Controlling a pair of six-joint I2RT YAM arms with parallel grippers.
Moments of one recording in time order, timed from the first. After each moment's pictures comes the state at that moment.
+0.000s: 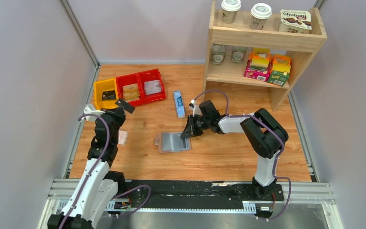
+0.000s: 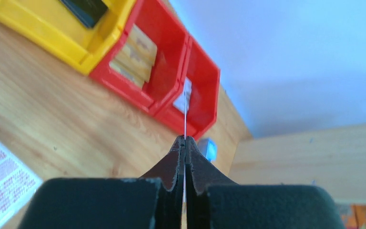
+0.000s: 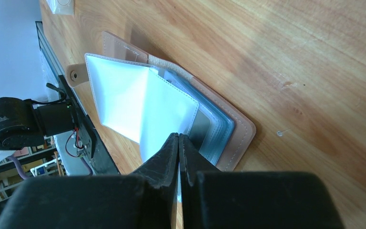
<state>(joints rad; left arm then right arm) -0.14 0.65 0.43 0.00 -0.33 -0.99 0.62 1.88 0.92 0.19 -0.63 0.62</state>
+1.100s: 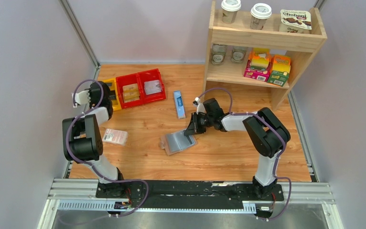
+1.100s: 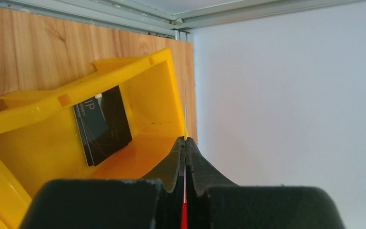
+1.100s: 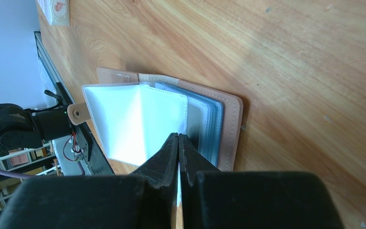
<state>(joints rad) 0.20 1.65 0.85 0.47 -0.47 -1.39 0.57 1.88 0.92 0.17 -0.64 0.59</state>
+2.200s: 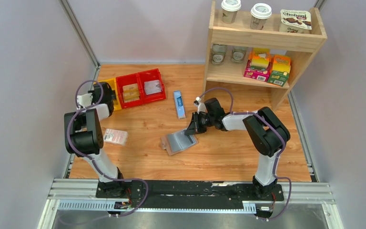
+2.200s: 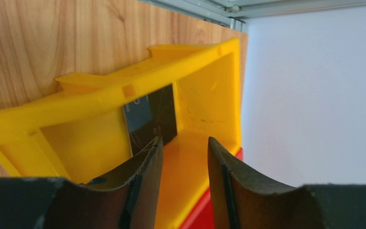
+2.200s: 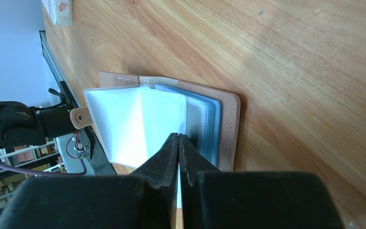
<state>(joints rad) 0.20 1.79 0.94 0.29 -0.47 -1.46 0.55 1.89 0.92 0.18 -0.67 0.59</state>
